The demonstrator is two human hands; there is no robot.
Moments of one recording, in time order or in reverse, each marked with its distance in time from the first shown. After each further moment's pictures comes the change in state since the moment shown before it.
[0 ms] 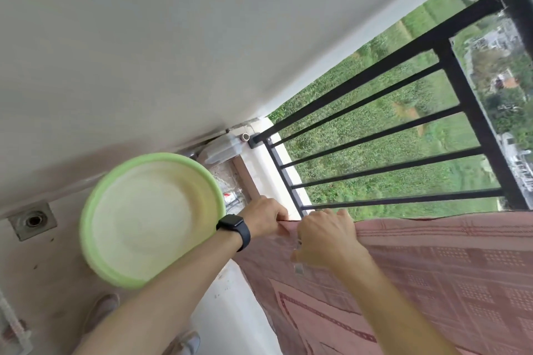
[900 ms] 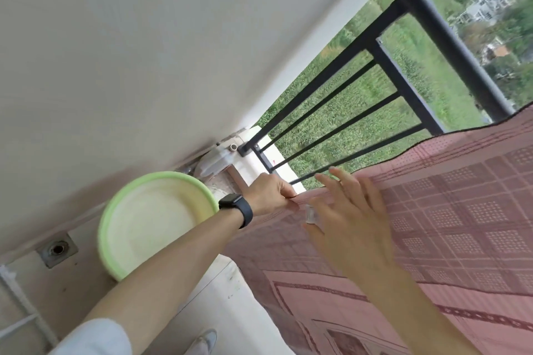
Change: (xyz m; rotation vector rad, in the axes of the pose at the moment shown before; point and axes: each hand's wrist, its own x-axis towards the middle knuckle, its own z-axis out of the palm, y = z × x) left_hand -0.015 0.115 -0.039 -0.200 -0.017 0.087; right_hand -0.136 0.064 0.004 0.126 0.961 -0.012
